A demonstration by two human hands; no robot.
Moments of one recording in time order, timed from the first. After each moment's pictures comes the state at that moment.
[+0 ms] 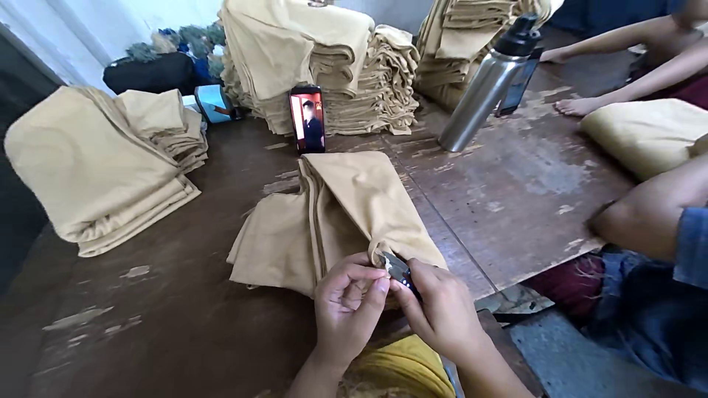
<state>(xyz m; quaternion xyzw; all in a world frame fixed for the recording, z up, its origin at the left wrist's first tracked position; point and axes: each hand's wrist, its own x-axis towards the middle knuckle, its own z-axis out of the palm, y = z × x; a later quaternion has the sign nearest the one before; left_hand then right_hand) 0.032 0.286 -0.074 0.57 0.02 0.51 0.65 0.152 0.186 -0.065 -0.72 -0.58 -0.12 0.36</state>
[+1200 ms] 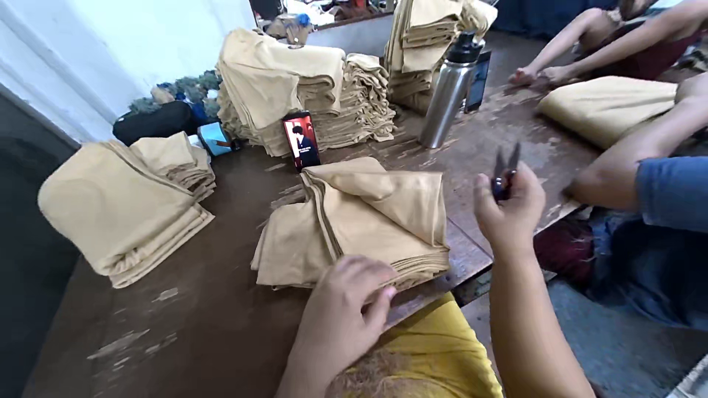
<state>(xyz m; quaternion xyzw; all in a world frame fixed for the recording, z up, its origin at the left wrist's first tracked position) -0.032 0.309 -0.025 0.93 0.05 0.28 0.25 0.241 0.174 -0.038 -0.75 -0.37 -0.26 0.49</state>
